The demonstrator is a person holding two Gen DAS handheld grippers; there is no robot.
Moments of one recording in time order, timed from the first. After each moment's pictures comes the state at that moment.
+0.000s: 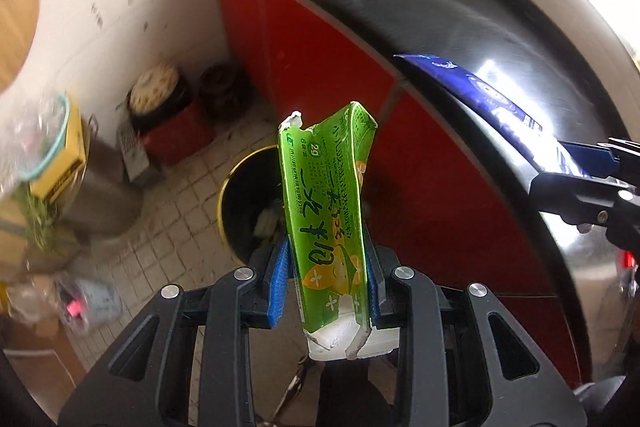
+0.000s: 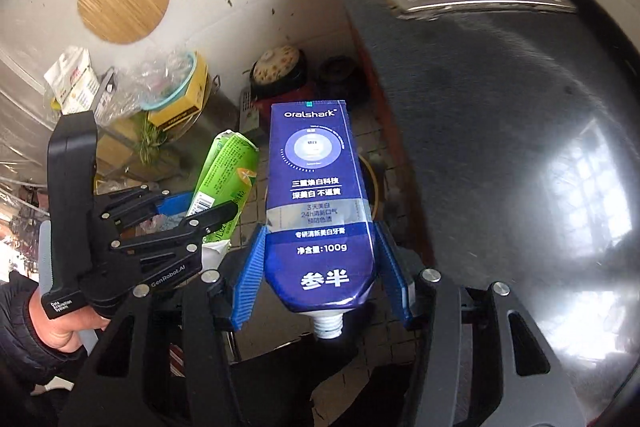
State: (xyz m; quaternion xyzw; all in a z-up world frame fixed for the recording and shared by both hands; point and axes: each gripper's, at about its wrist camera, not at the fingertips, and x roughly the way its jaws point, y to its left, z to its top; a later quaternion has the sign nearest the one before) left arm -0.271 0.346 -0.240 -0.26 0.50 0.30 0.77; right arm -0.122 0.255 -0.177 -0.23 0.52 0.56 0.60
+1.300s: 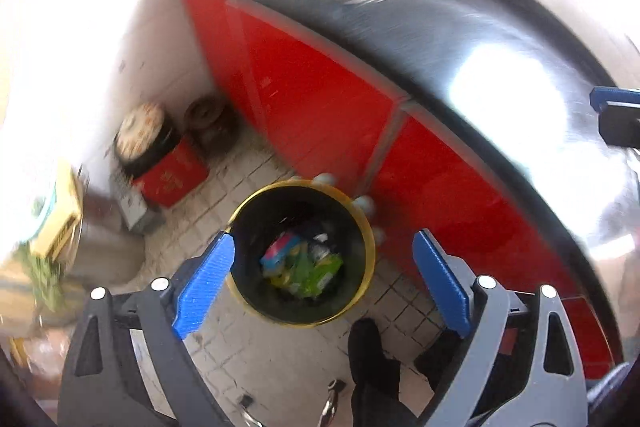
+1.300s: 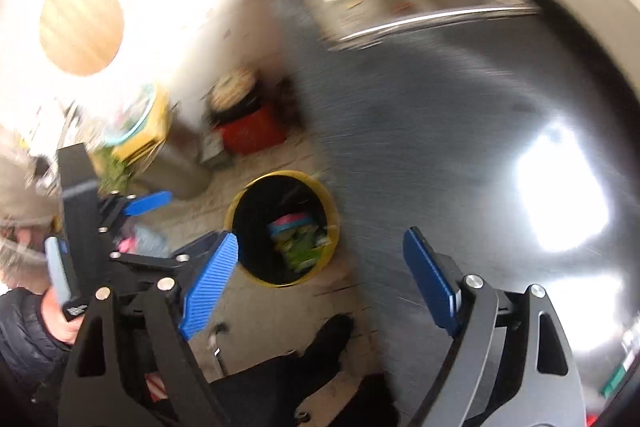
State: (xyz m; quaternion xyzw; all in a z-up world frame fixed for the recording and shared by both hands) left arm -0.223 0.364 -0.239 -0.18 0.49 0.25 0.81; right arm -0.064 0.249 -0.158 -0.21 0.51 0.49 0.67
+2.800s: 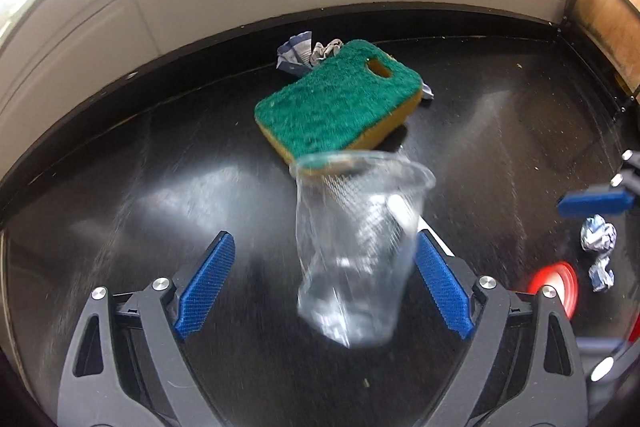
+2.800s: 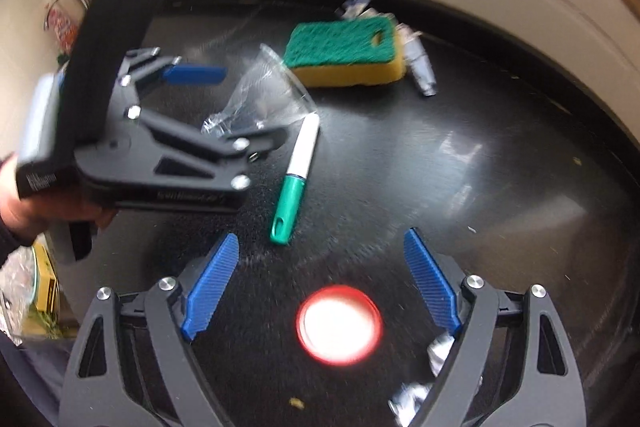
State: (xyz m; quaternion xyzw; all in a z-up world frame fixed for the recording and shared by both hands) left arm 0.203 -0.041 -0.225 0.12 0.48 -0.19 0.84; right arm 0.128 -0.180 -0.213 -0.05 0.56 0.19 0.80
